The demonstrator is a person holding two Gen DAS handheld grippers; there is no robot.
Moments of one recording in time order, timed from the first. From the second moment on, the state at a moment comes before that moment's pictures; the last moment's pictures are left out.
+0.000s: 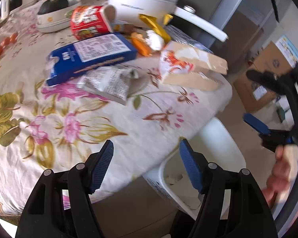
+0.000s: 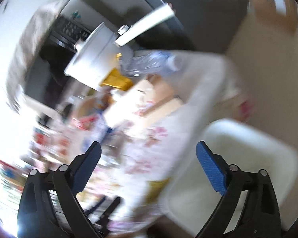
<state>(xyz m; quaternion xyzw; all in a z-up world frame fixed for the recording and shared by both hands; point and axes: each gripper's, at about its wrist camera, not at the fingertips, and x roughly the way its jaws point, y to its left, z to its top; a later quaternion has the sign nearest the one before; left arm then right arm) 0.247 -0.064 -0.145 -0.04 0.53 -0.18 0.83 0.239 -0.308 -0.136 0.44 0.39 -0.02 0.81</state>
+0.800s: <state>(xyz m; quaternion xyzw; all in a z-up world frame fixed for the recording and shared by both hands) 0.279 -0.032 -0.163 -0.10 0.55 -0.14 0.81 0.330 -0.325 -0.160 0.48 0.38 -0.02 0.79</state>
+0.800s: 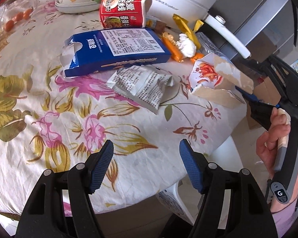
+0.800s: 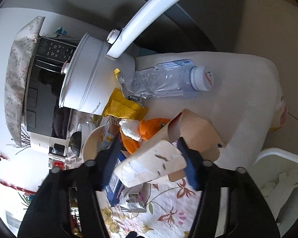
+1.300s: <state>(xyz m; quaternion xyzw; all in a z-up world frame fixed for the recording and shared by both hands) 0.317 -0.014 -0.174 -0.18 0.54 -0.08 0.81 0.312 -0.305 -0.124 0.39 0.36 0.02 0.85</state>
